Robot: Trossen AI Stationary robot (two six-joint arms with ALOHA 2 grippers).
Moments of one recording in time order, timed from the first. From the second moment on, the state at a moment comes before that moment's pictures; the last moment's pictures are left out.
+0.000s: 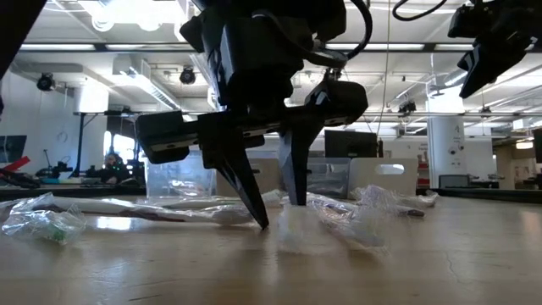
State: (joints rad) left arm -0.25 2.12 1.52 -0.57 0.19 1.06; right arm -0.33 0.61 0.79 -1.12 0.05 -0.03
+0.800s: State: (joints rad) left arm -0.25 2.10 1.51 -0.61 0.21 1.05; right arm -0.33 0.61 0.79 -1.12 0.05 -0.03
